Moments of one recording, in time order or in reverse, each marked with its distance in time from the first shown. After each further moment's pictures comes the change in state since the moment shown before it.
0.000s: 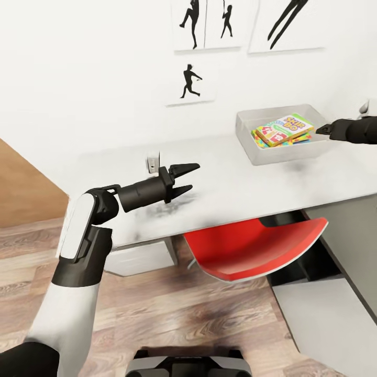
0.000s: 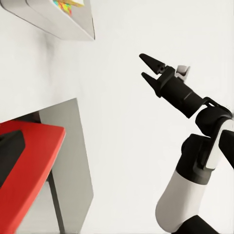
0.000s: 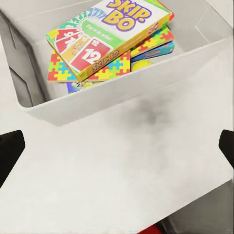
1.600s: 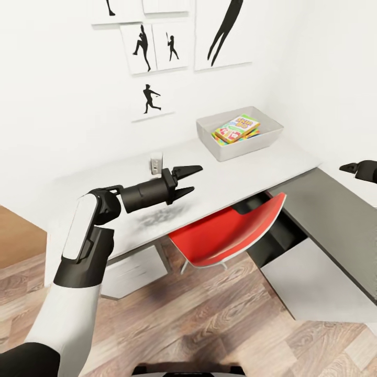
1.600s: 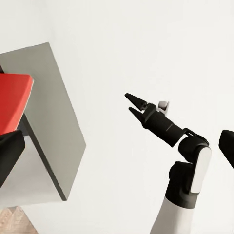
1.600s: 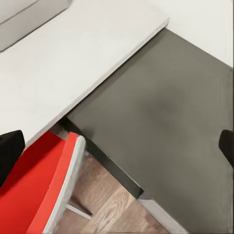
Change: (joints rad) left arm 0.002 -0.005 -0.015 0.000 -0.008 0.000 0.010; right arm 0.406 -0.113 -0.310 -0.167 -0.063 -0.001 0.010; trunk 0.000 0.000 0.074
